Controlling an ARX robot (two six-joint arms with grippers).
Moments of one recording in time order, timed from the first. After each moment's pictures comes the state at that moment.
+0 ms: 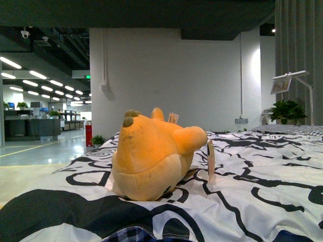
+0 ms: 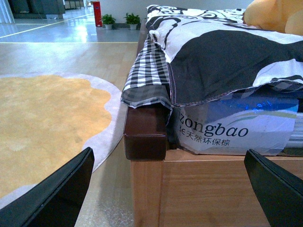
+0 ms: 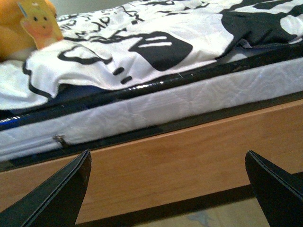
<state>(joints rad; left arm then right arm) 0.00 0.00 0.01 0.00 0.00 0.00 0.15 0.06 0.03 0.00 0.22 0.21</state>
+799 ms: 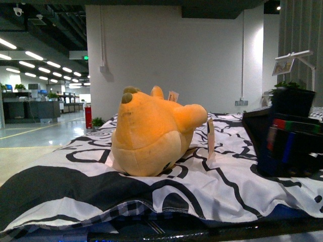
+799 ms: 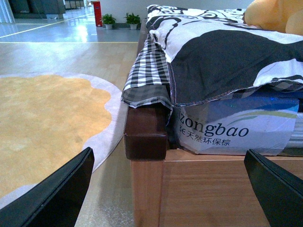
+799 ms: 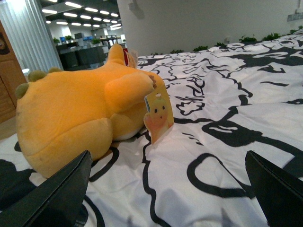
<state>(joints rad) 0.00 0.00 0.01 0.00 0.00 0.00 0.40 1.24 0.51 0.91 0.19 0.14</state>
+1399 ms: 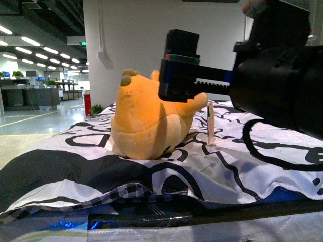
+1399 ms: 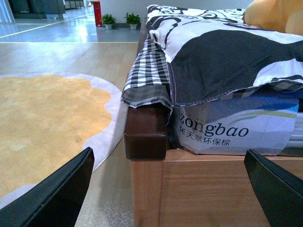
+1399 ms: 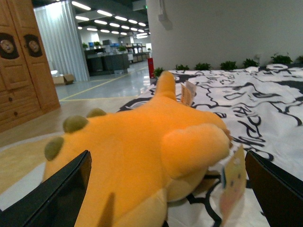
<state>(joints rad) 0.00 0.00 0.01 0.00 0.00 0.00 0.48 1.52 0.85 0.93 0.16 0.09</state>
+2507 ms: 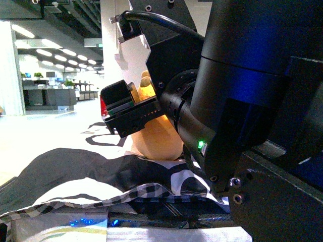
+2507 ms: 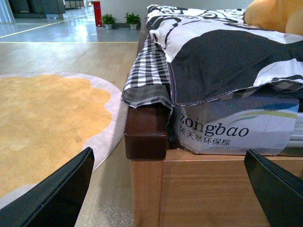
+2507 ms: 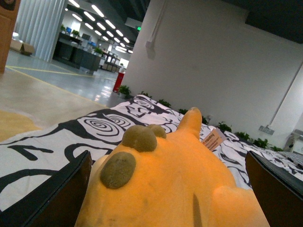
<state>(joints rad) 0.00 0.00 0.01 0.00 0.00 0.00 0.66 1.81 1.06 1.13 0.35 -0.49</state>
